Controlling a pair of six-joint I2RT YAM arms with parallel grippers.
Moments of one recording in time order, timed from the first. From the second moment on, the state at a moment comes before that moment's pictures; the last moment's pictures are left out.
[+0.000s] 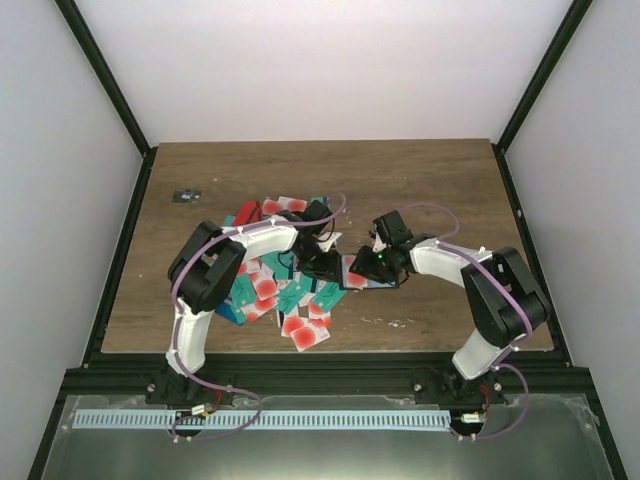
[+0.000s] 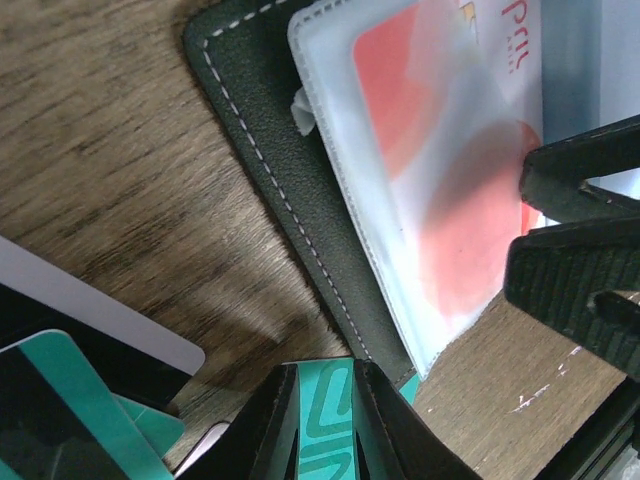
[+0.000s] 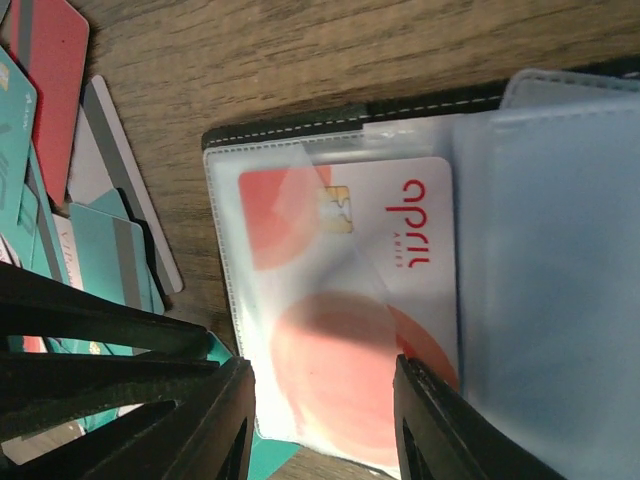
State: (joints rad) left arm -0.69 2.06 1.39 -0.67 0.49 -0.34; right arm 0.46 1.63 0.84 -0.31 -0.36 0.68
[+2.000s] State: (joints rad) left arm -0.70 2.07 1.40 -0.65 0.47 -0.34; right arm 0.46 1.67 0.89 -0.33 -0.40 0.60
